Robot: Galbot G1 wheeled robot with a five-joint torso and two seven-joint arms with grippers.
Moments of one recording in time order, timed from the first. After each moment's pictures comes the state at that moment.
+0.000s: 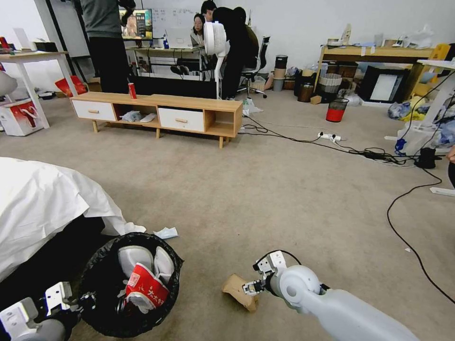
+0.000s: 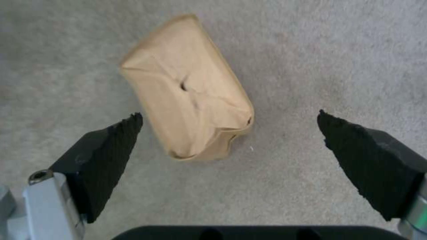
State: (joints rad) left arm 1.64 -1.24 -0.95 -2.21 -1.11 0.74 -0.46; right arm -0.63 0.97 -0.46 1.54 1.17 -0.74 0.48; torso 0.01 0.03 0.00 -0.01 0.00
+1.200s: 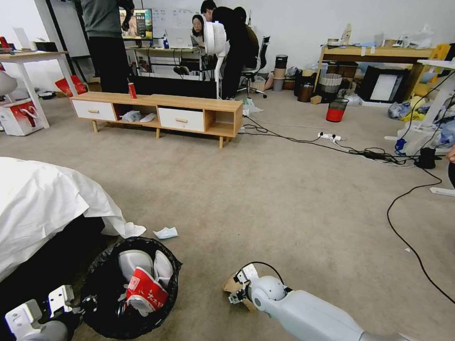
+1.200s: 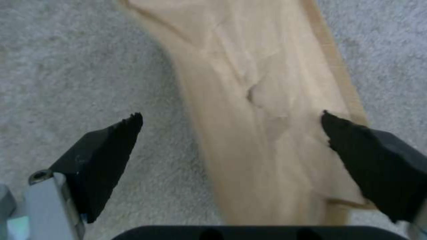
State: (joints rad) left arm 1.61 -1.25 -0.94 -2.15 -1.09 0.74 -0.44; right arm -0.54 1.21 -0.65 1.10 0.90 -0.57 0.28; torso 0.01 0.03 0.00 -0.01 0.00
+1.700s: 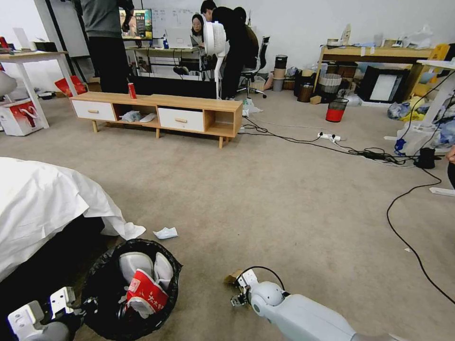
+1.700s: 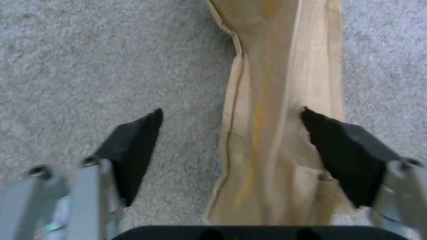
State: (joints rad) left arm 1.62 -1.25 -0.94 -2.14 -1.08 0.73 -0.43; right arm -0.55 1.24 -0.67 1.04 0.85 -0.52 0.26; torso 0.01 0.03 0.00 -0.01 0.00
